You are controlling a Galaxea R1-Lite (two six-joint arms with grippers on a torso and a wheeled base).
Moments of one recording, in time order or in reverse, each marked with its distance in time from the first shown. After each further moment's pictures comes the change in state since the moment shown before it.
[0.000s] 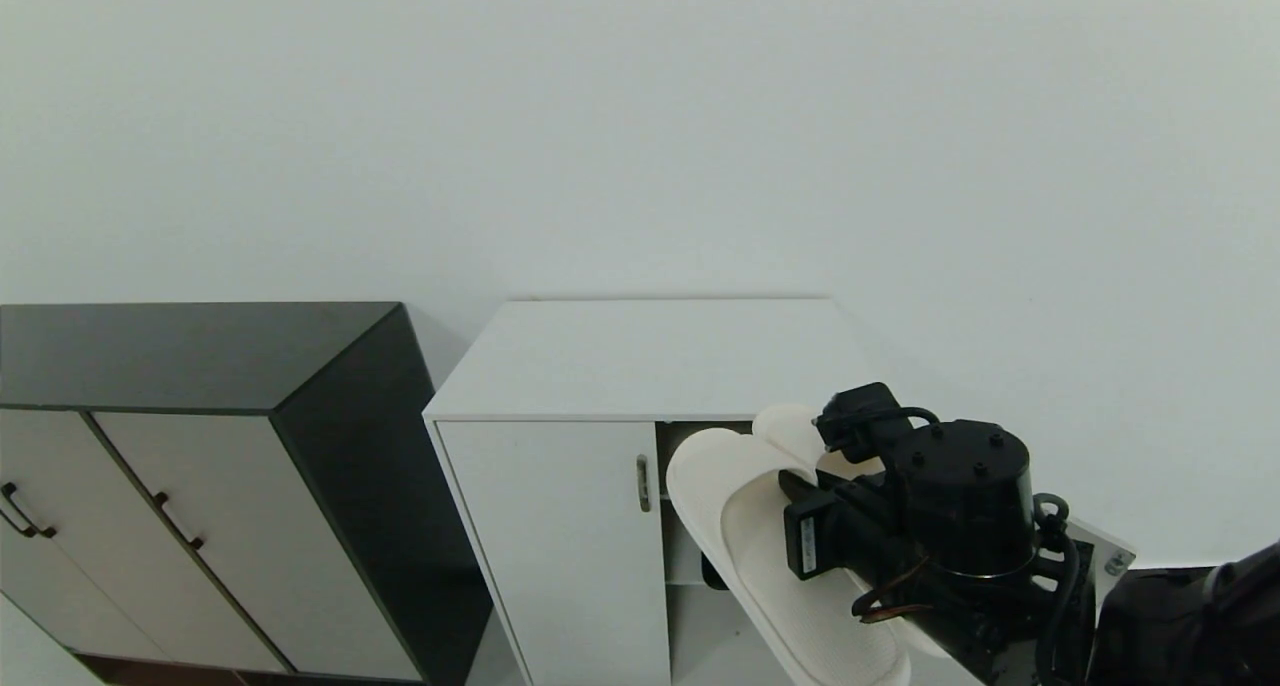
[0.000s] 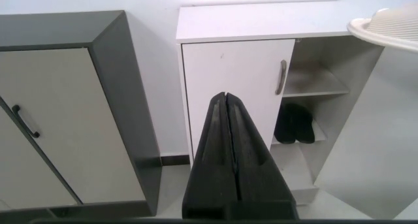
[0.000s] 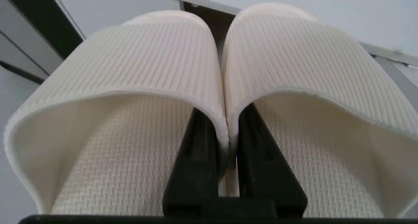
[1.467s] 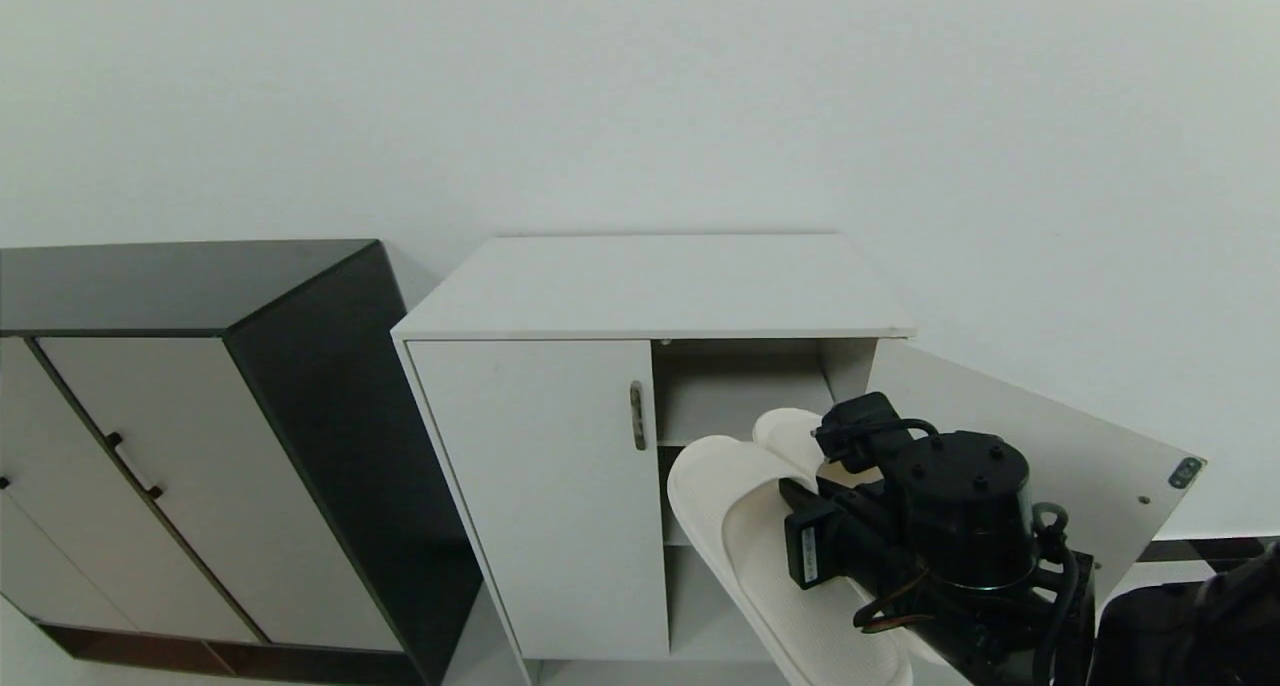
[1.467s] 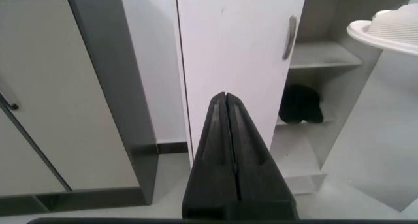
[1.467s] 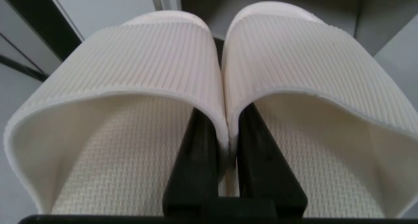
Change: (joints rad) left arm 0.000 0.000 0.000 0.000 0.001 -0.001; right arm 0.001 0.013 0.026 -0.037 0.004 -0.011
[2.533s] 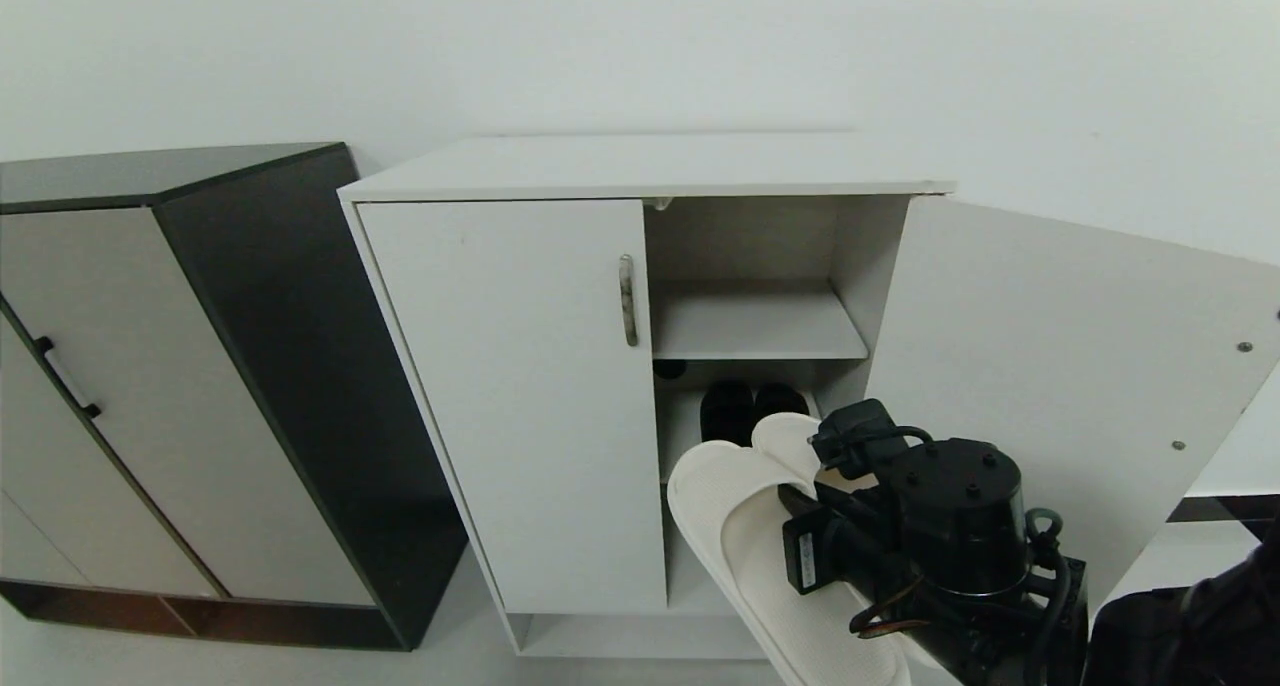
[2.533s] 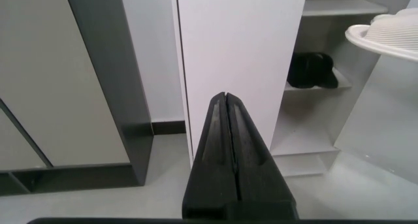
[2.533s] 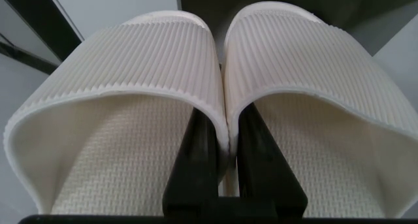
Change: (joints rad) left arm 0.000 0.000 0.000 0.000 0.001 -0.003; right arm 0.000 0.017 0.010 -0.021 -0.001 -0.005
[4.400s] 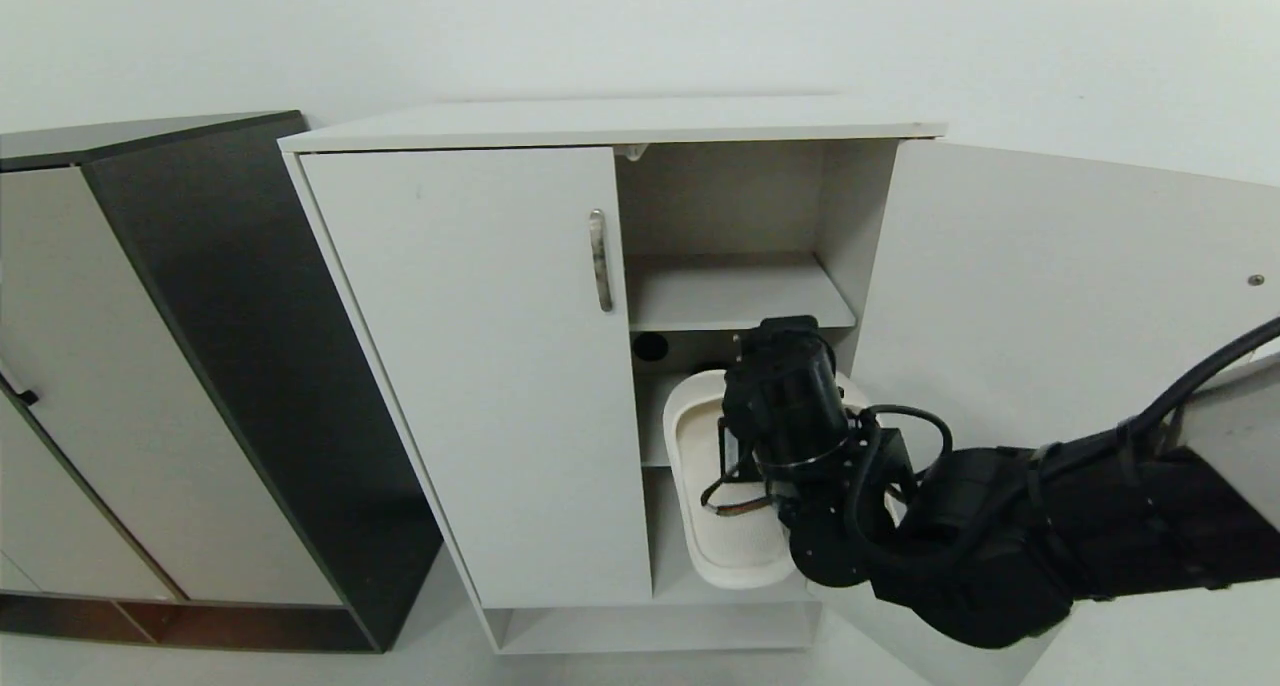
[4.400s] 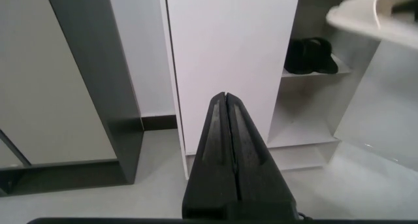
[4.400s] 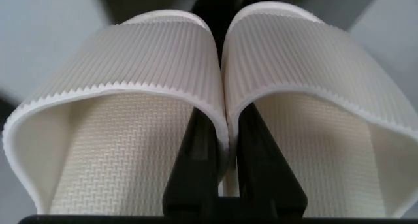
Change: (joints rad) left arm 0.000 0.000 0.000 0.000 0.002 -0.003; right arm 0.050 0.134 -0.586 0.560 -0.391 0.176
